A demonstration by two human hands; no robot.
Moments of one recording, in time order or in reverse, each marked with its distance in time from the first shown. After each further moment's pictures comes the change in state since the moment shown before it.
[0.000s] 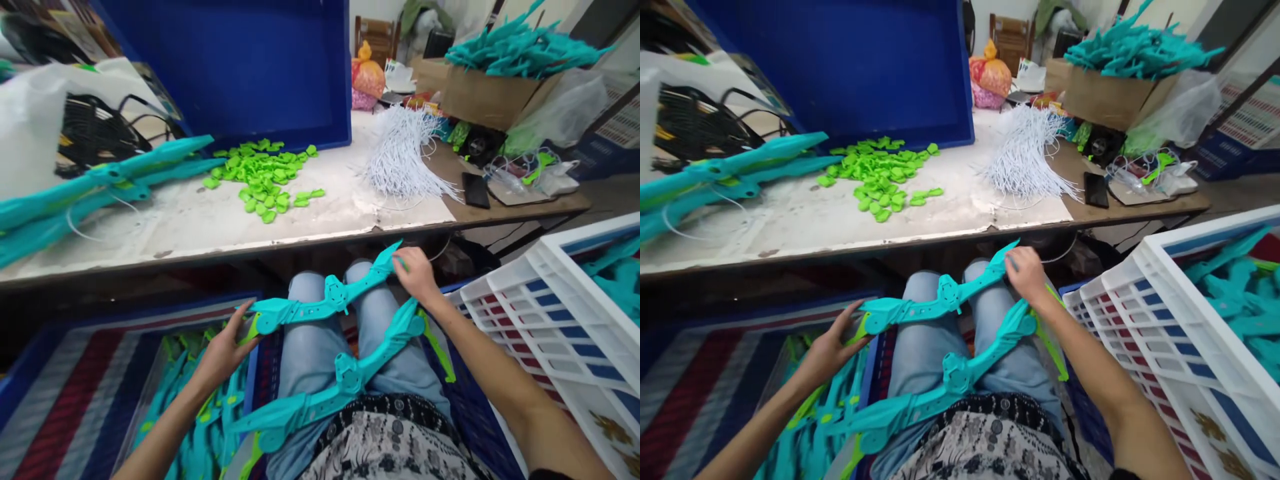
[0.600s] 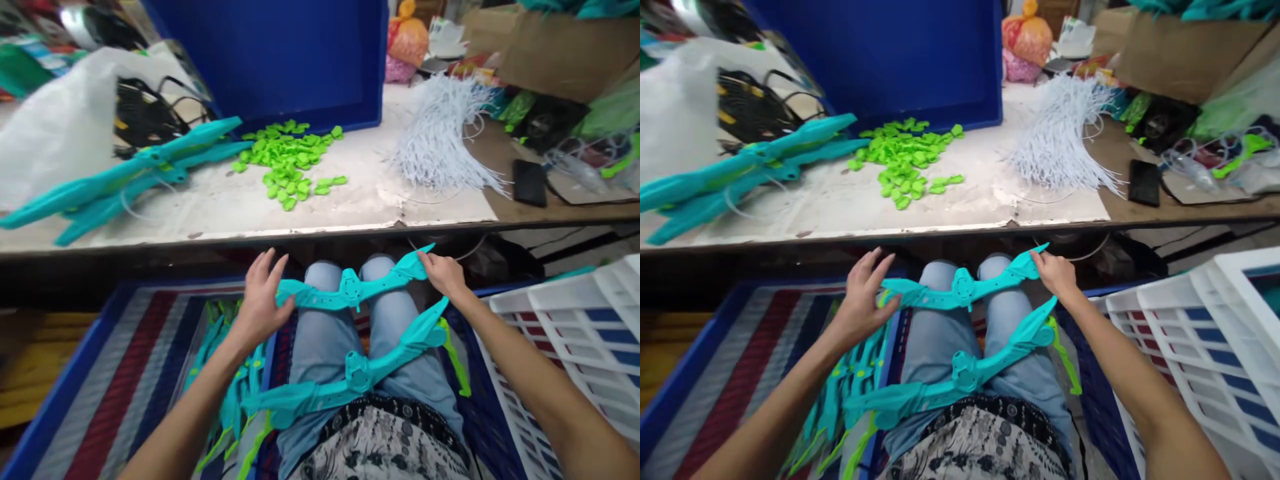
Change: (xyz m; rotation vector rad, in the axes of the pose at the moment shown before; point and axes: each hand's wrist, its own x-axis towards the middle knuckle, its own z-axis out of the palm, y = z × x) left_hand 0.021 0.089 -0.011 0.212 0.185 0.311; right_hand 0.009 0.035 0.009 -0.291 -0.448 0.399
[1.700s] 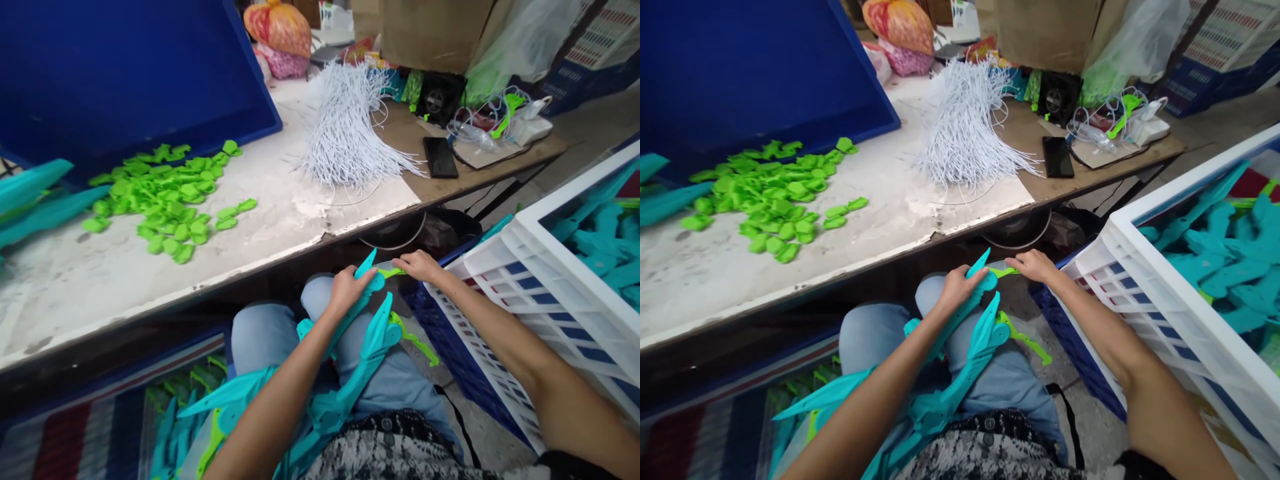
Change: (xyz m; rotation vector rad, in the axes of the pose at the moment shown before) left_hand 0.108 0.186 0.157 -0.464 -0.421 -0.131; right_hand 0.002 0.100 0.009 0.166 -0.062 -0.137
